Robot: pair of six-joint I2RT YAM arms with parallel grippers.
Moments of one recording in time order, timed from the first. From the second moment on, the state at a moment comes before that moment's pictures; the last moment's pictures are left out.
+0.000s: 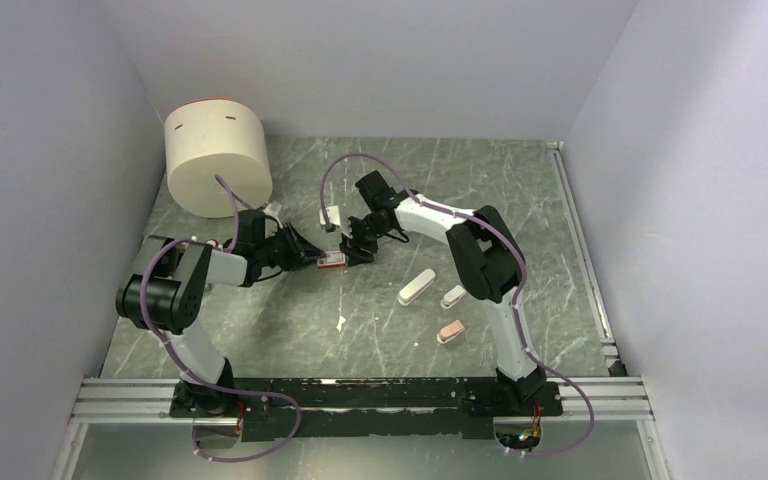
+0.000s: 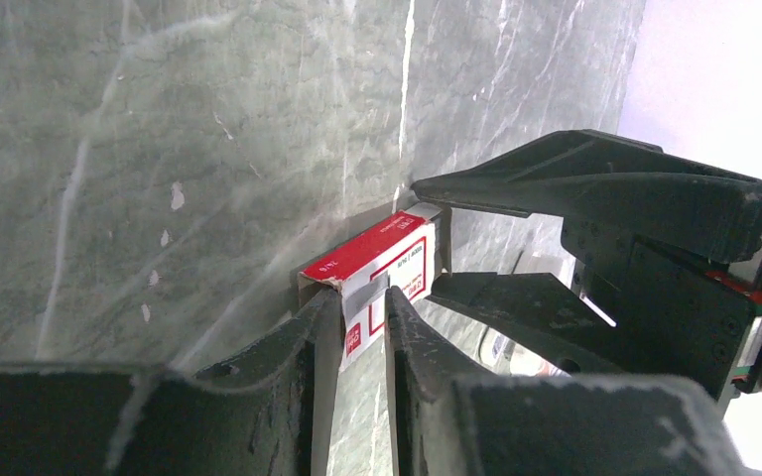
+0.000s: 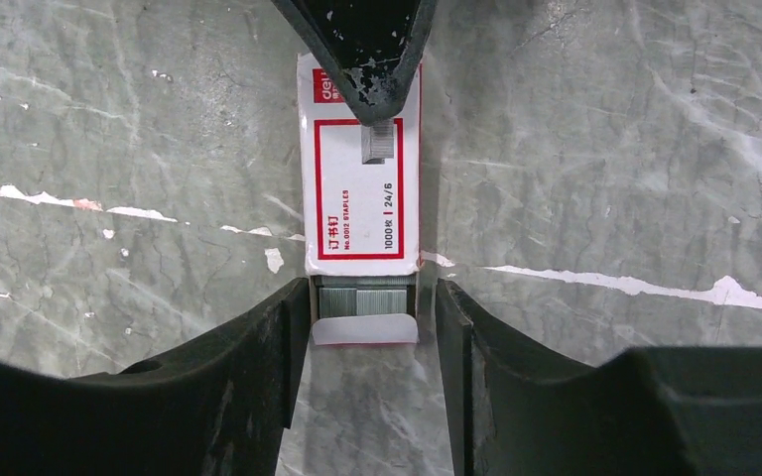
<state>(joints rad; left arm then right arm) -0.19 1.73 0.58 0.50 0.56 -0.84 0.65 2.20 1.59 -0.50 -0.69 -0.93</state>
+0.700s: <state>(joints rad) -0.17 1.74 0.58 0.45 0.56 -0.81 0.68 2.18 1.57 -0.47 -0.61 -0.92</state>
